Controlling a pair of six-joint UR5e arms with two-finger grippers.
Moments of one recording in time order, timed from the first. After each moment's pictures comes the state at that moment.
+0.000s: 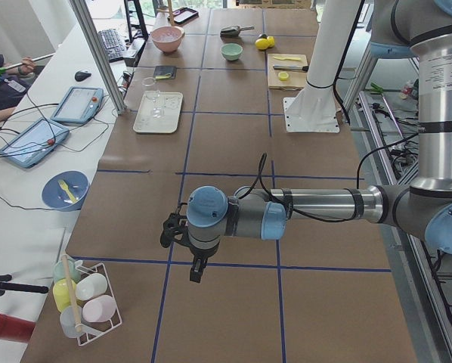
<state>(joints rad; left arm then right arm) -1.66 -1.45 -1.68 -1.67 -2.36 0.20 1.58 -1.81 1.80 -1.56 2.34 -0.05</state>
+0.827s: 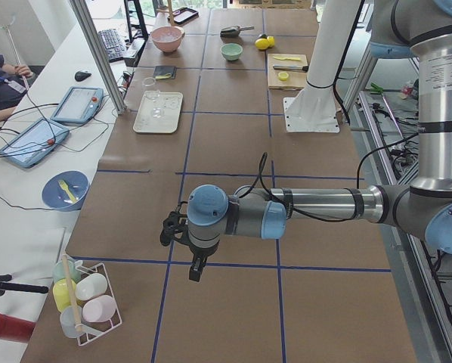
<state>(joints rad) -1.66 -1.45 -1.69 -1.68 -2.36 0.20 1.58 -1.76 1.80 -1.47 2.35 -0.03</state>
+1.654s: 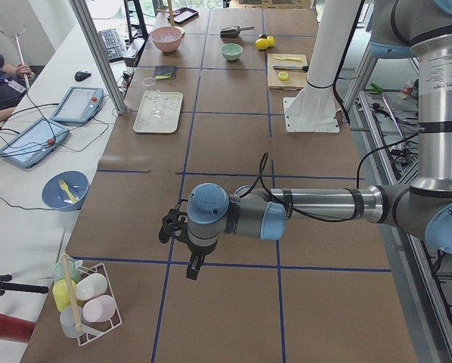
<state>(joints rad) -1.66 -1.45 -1.68 -1.72 -2.36 0.20 1.48 -1.74 1.79 -1.33 2.39 0.00</state>
